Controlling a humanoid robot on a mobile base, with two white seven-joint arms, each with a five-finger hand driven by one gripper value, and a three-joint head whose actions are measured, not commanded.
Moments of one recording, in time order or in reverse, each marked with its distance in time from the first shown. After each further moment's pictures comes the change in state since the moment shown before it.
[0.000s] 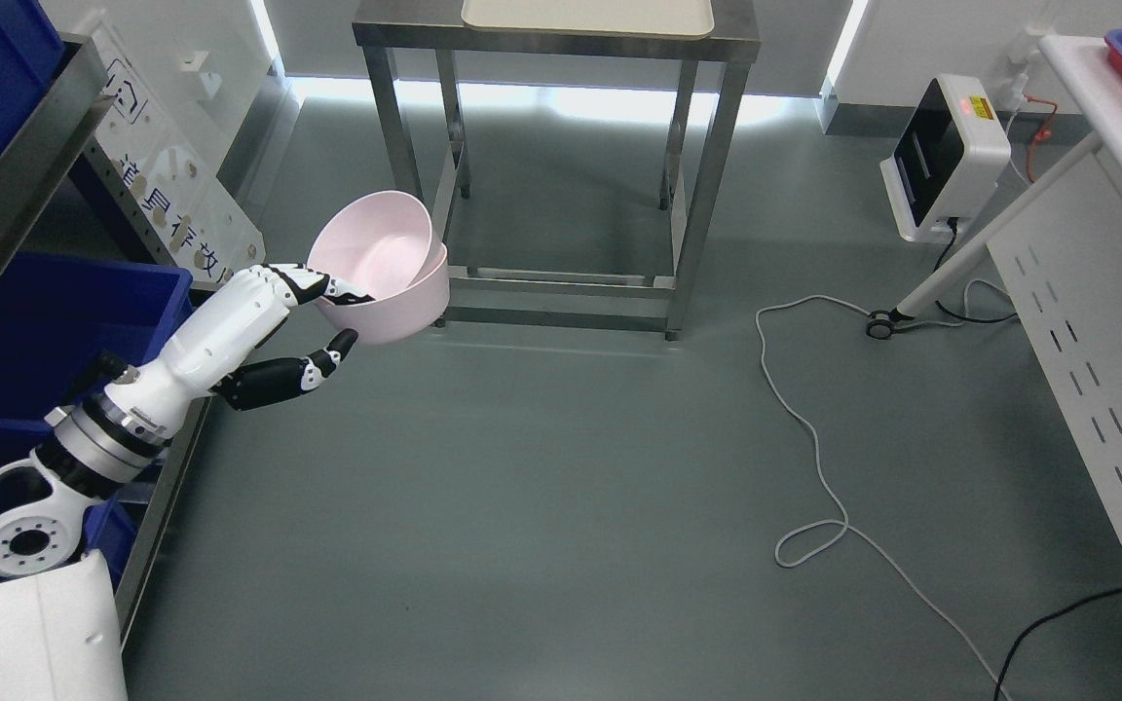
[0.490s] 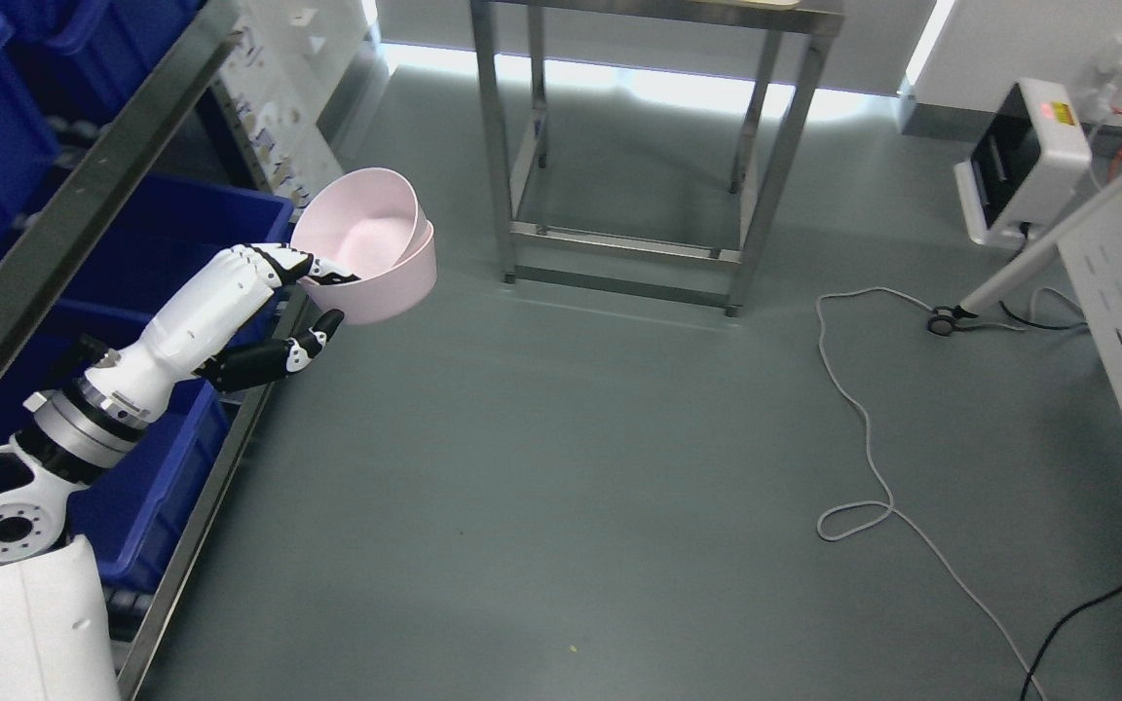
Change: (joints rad) left arm -0.051 0.028 0.027 -0.003 -0.006 0.000 0.004; right arm 0.000 0.000 0.000 0.000 -0.022 0.000 0.000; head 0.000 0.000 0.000
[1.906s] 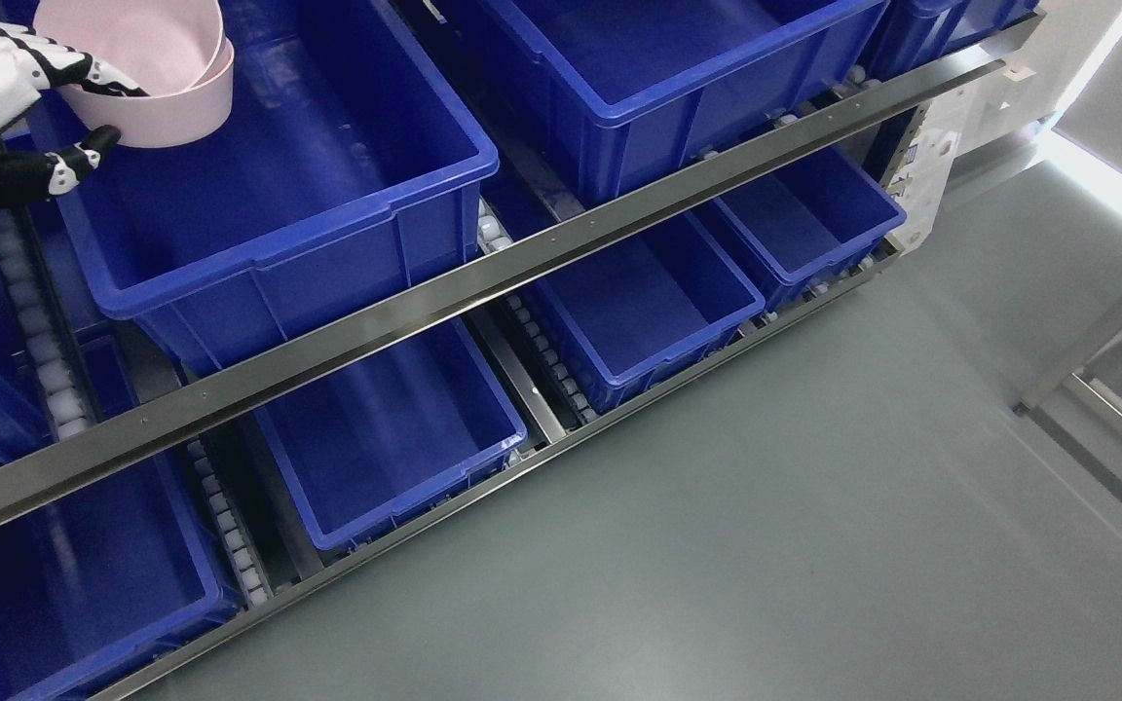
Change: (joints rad) left arm -0.269 0.375 -0.051 0.046 -0.112 0.024 0.005; right arm 0.000 0.000 0.000 0.000 -0.005 0.000 0.000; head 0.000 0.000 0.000
